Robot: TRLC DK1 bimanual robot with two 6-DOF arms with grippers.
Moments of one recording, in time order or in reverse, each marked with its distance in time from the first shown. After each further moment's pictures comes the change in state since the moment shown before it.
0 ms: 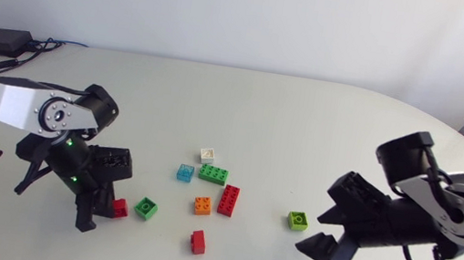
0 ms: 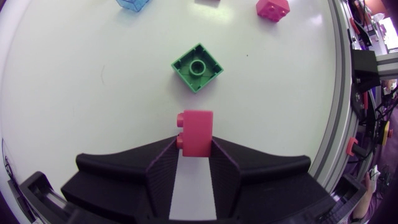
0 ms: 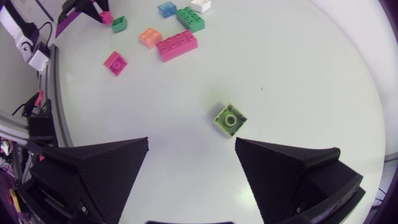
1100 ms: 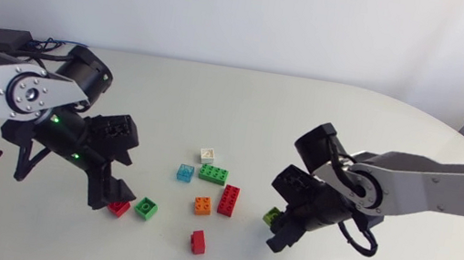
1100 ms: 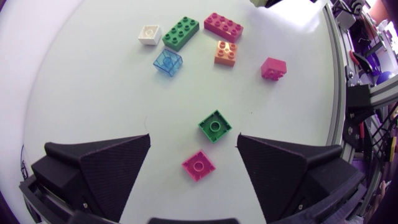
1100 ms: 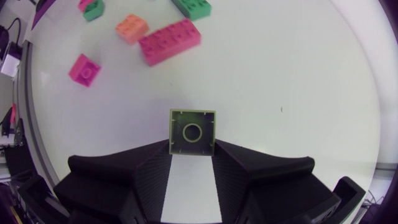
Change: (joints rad) left arm -0.027 -0.166 0.057 0.047 0.079 -0.089; right arm 0.262 0.310 0.158 0.086 0.209 0.192
